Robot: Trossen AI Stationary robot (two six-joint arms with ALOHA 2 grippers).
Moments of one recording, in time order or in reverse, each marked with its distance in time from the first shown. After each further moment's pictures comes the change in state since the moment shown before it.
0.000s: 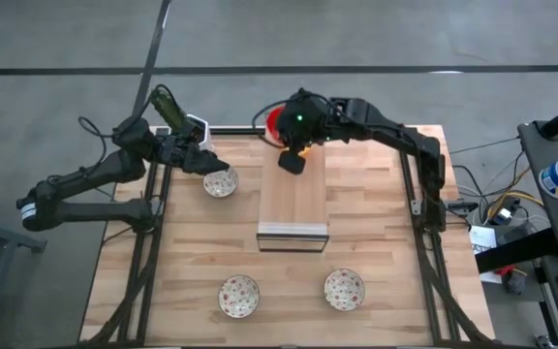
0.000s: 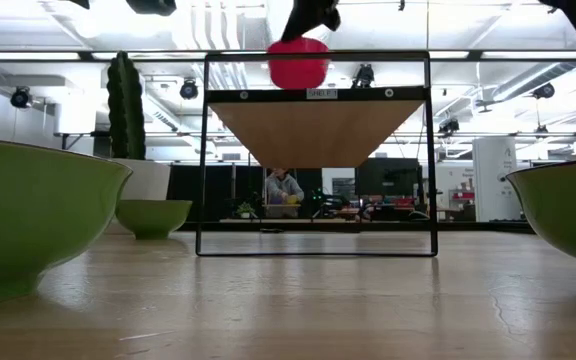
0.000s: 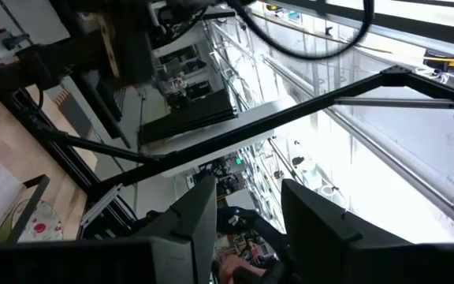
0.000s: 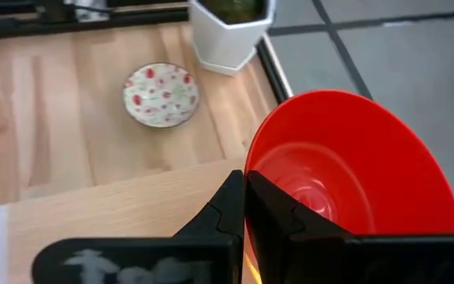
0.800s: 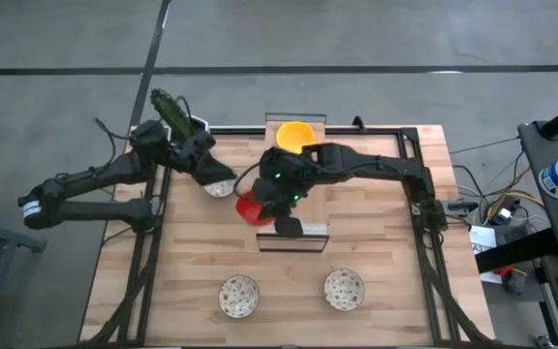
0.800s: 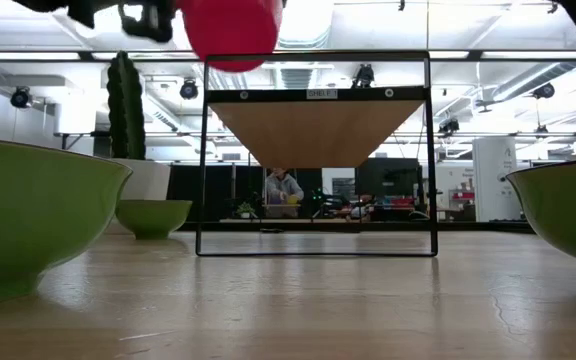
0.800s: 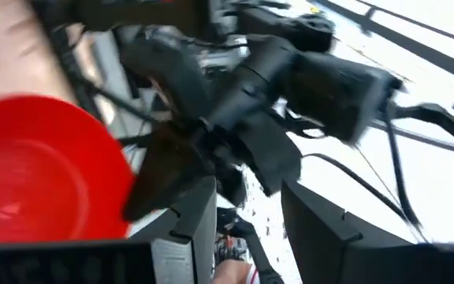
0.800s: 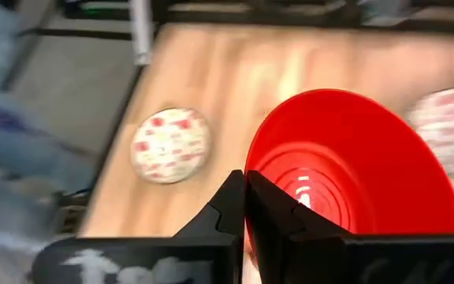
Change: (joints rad) left arm 0.000 0.035 -0.073 -0.010 0.034 -0.158; right arm 0.242 0.104 0.007 0.077 -0.483 0.015
